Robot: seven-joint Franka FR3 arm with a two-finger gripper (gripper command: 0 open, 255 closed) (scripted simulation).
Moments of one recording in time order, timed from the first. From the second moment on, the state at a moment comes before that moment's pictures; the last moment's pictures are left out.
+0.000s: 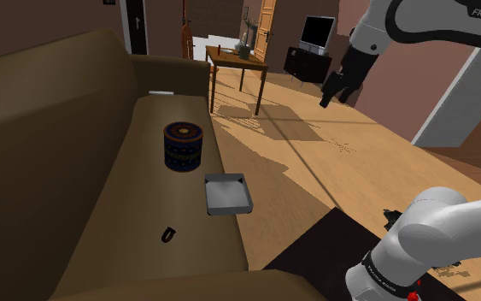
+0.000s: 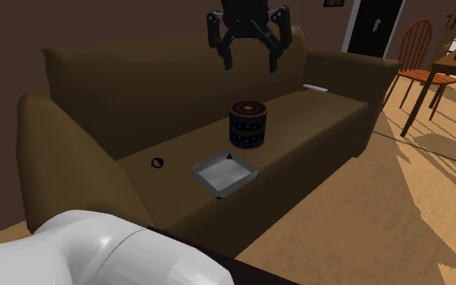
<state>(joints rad) 0.00 -0.77 -0.01 -2.26 -0.09 1.69 0.08</state>
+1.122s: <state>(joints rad) 0.05 -0.64 0.27 -2.51 0.01 2.04 0.46</state>
